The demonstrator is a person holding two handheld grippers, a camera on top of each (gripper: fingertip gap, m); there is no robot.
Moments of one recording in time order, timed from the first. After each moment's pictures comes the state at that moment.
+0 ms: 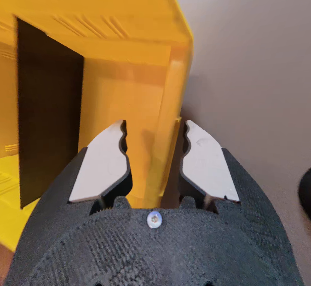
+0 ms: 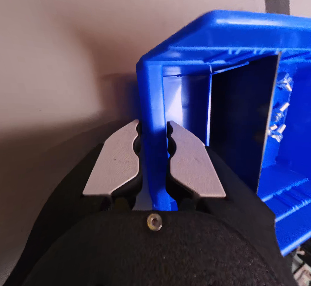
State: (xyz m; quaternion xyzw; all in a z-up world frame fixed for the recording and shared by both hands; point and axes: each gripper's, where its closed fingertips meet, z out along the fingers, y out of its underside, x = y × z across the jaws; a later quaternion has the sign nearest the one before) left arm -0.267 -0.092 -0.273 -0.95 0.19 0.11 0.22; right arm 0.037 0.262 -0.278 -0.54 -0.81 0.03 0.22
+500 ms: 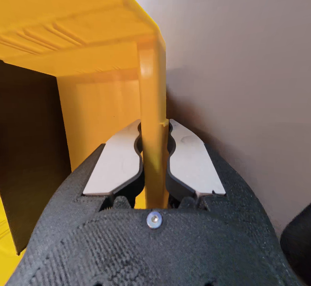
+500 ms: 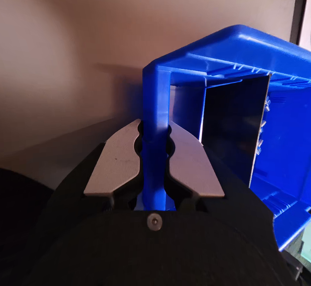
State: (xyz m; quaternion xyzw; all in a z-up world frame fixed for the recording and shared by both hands) left arm -0.164 -0.012 -0.291 -0.90 0.37 0.06 0.22; right arm 0.065 0.138 -0.280 -0.40 -0.87 0.05 0.27
